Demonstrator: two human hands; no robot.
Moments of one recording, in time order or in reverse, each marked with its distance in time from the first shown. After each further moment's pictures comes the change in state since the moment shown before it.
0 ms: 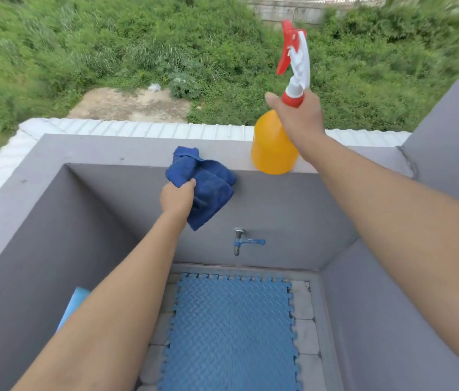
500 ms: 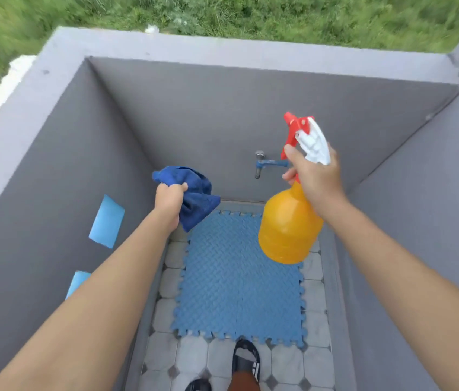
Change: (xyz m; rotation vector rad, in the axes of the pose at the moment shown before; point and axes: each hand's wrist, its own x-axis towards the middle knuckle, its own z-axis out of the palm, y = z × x) left_hand -0.075 -0.169 -0.100 -0.079 -0.053 -0.246; right_hand -0.261 0.083 0.010 0.293 -0.159 0.197
